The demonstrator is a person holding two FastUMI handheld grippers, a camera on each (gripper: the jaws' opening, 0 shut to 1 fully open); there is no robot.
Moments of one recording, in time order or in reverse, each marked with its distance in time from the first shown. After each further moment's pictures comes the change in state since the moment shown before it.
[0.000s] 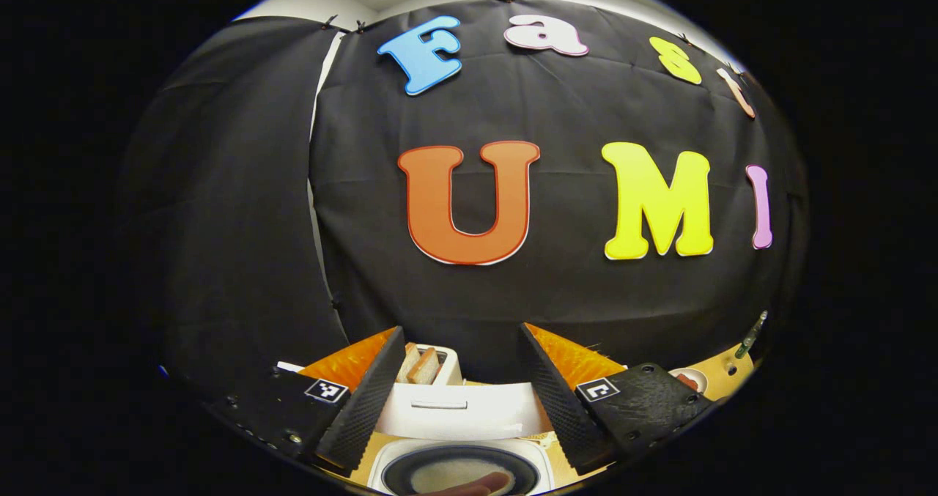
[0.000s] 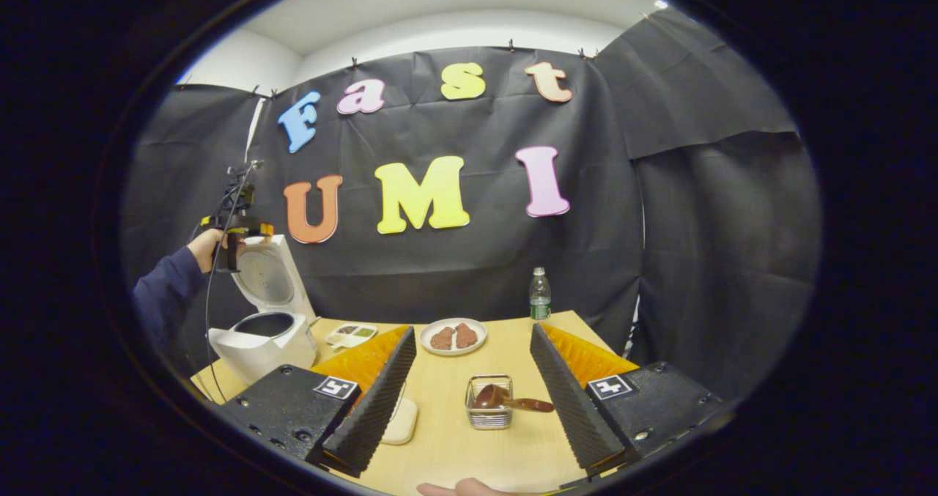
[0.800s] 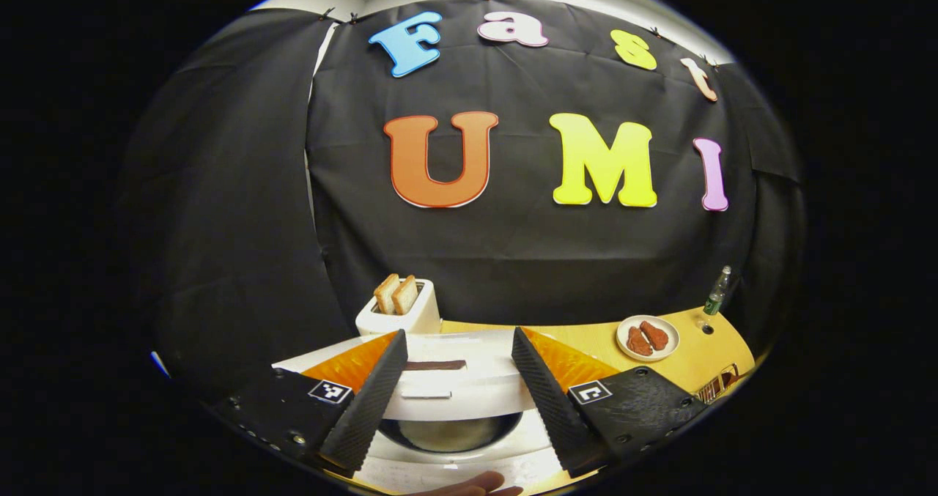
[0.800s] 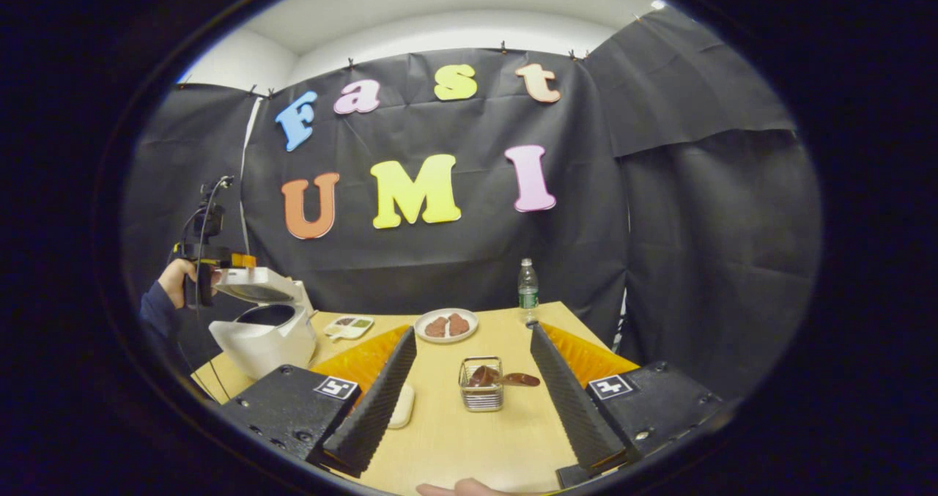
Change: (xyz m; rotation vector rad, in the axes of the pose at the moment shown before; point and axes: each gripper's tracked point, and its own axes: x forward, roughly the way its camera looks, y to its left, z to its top) left arm -0.127 -0.021 -0.125 0.017 0.056 -0.107; right arm -0.049 -0.008 -0.022 -0.027 0.013 -0.050
